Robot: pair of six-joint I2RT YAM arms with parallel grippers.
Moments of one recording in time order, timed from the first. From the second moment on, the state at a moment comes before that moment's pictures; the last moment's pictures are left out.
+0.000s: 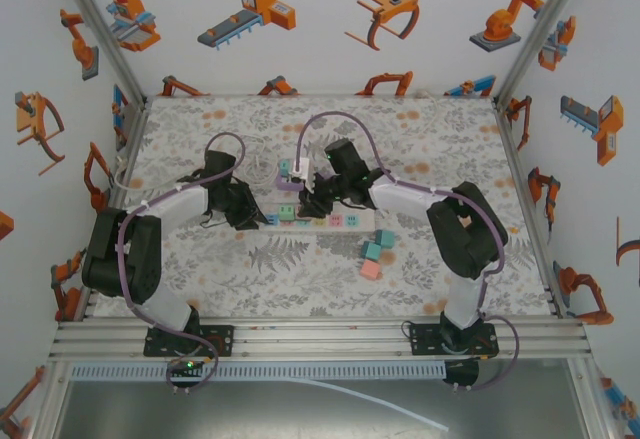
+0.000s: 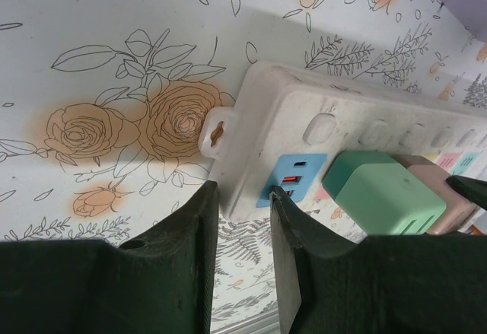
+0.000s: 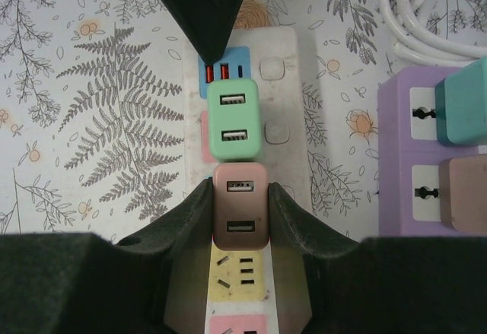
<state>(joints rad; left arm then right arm) -0.31 1.61 0.89 -0.42 0.26 -0.69 0.68 1.86 1.20 -0.07 -0.72 -0.52</state>
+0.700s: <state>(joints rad) -0.32 1.58 0.88 -0.45 0.20 -0.69 0.66 1.69 1.11 0.07 -0.74 -0.44</state>
